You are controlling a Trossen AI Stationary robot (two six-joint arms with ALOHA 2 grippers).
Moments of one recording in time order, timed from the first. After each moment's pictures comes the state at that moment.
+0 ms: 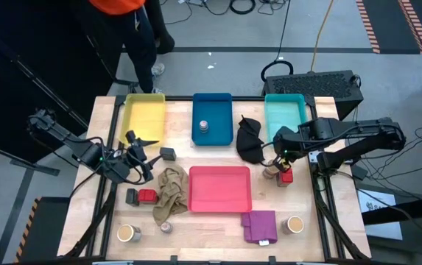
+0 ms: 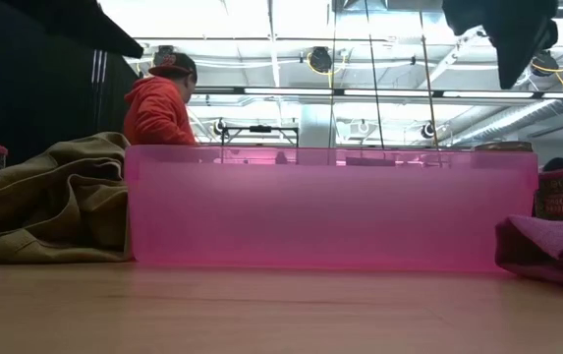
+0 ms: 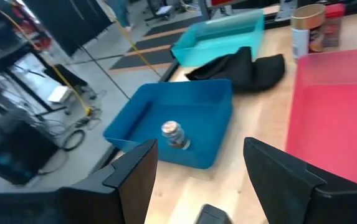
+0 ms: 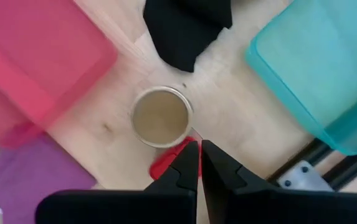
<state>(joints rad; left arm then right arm) -0.54 0.81 0.65 -0.48 -1.01 -0.20 0.09 1.19 1.23 -1.44 0.13 0.87</state>
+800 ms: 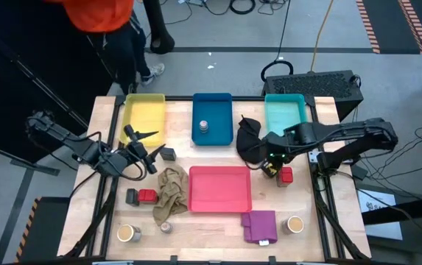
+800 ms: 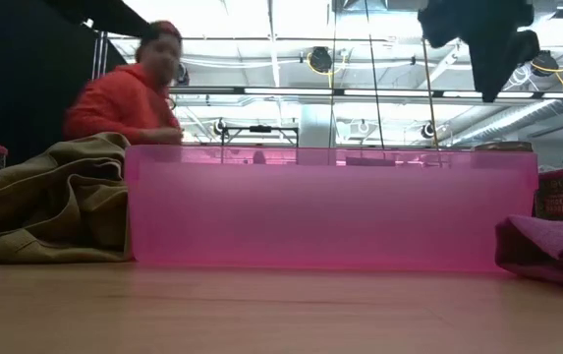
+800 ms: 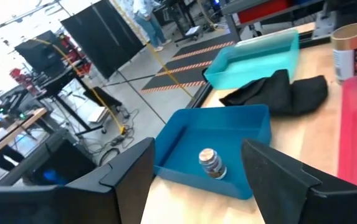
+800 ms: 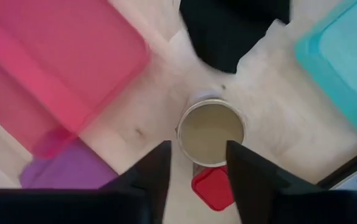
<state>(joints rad) -0.47 0.81 0.65 -0.26 -1.09 0.09 0.08 1.32 1.23 -1.31 0.03 0.89</state>
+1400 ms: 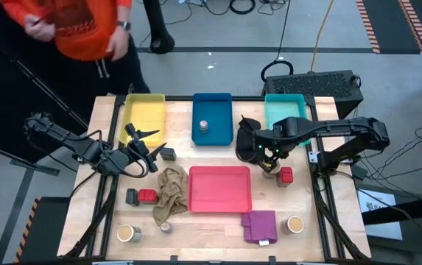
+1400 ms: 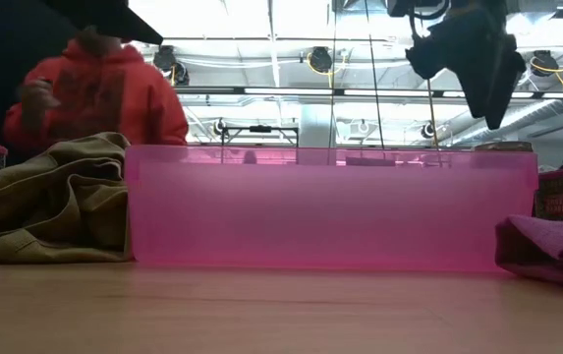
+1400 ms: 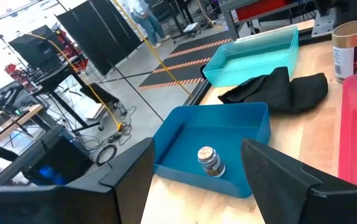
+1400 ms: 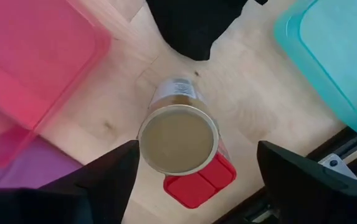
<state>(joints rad) -0.44 0.81 0.65 -0.26 -1.04 0.09 -0.04 1.42 1.23 -1.38 -0.03 0.79</state>
